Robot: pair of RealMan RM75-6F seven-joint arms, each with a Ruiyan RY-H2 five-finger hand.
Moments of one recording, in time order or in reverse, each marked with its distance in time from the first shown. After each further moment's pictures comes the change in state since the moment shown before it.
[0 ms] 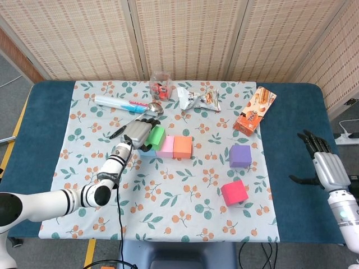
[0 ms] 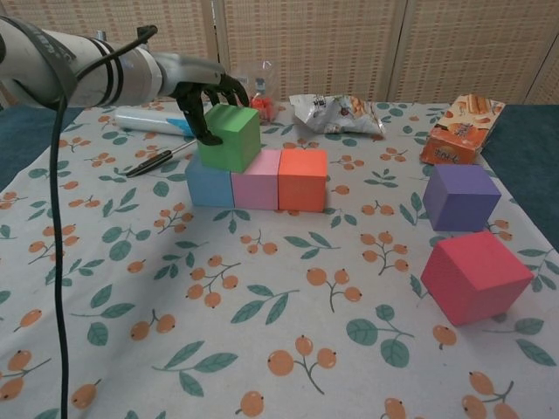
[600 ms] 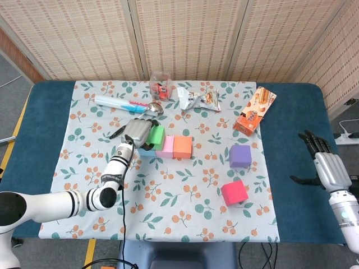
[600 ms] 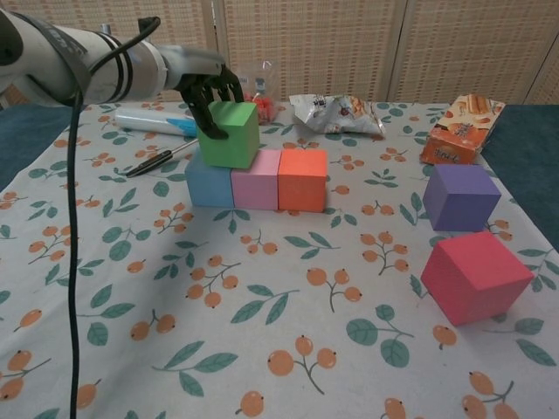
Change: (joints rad) left arm -0.020 -0.019 -0.033 -0.048 -0.125 0.118 0.088; right arm -0.003 0.009 -0.002 0.000 -0.007 -0.001 0.007
